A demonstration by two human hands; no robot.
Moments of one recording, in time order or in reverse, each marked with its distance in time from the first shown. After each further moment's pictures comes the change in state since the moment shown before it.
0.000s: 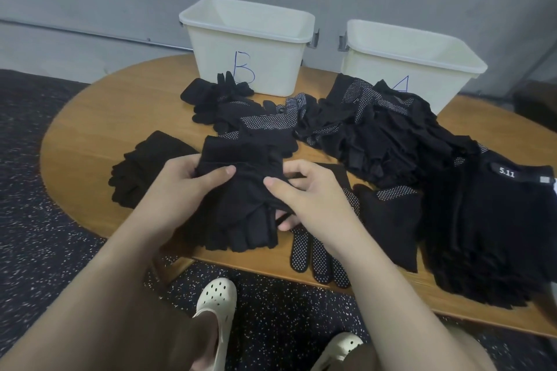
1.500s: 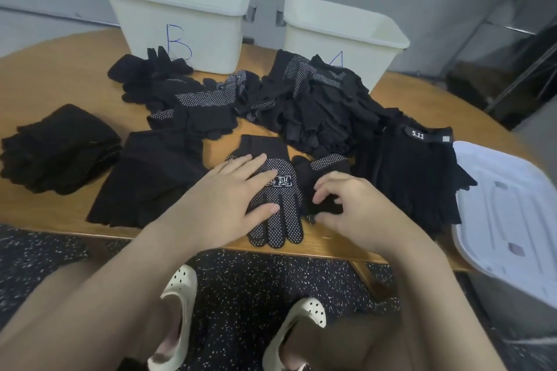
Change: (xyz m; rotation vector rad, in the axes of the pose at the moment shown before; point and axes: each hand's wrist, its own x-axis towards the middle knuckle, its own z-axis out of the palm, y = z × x) left_hand -0.014 -0.005 0.115 1.101 -0.414 0.607; right_hand -0.072 0.029 -0.136 -0.955 -0.010 -0.090
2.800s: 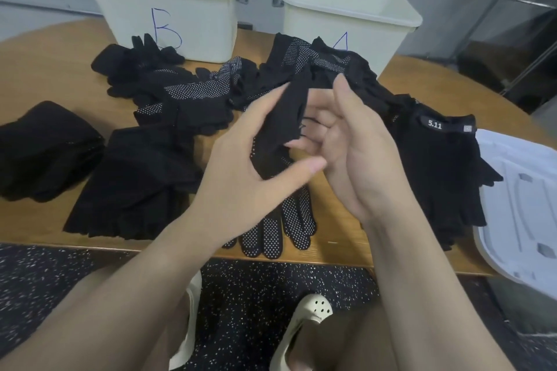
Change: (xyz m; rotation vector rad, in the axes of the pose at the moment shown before) left_hand 0.018 0.048 -0.033 -0.904 0.592 0.045; right_hand 0.040 -0.061 -0.018 1.389 0.272 -0.166
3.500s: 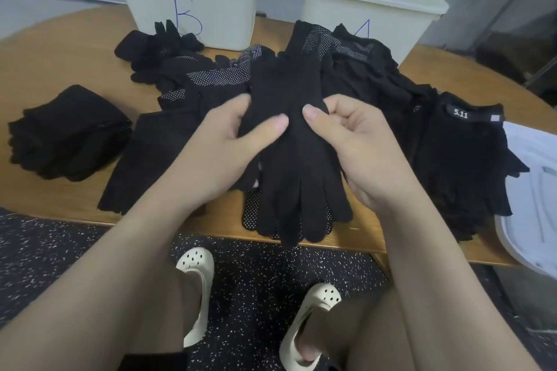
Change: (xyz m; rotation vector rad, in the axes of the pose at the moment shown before) left_hand 0.002 -0.009 -0.050 -0.096 -0.102 -0.318; right_hand -0.001 0.021 -0.001 -0.362 -0.001 0.067
